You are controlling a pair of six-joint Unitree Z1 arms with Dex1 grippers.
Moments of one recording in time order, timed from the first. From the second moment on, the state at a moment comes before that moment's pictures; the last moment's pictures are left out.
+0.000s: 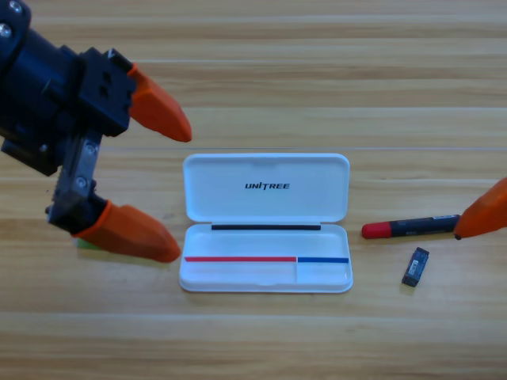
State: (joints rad) arm 0 -0.99 1.44 -1.41 0.89 -0.17 0.52; arm 1 0.94 1.28 -1.15 0.79 0.43 -0.54
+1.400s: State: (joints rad) arm 0 -0.61 1.60 -1.59 1.10 0.10 0.98; arm 1 0.71 1.48 -1.14 0.89 0.05 0.54
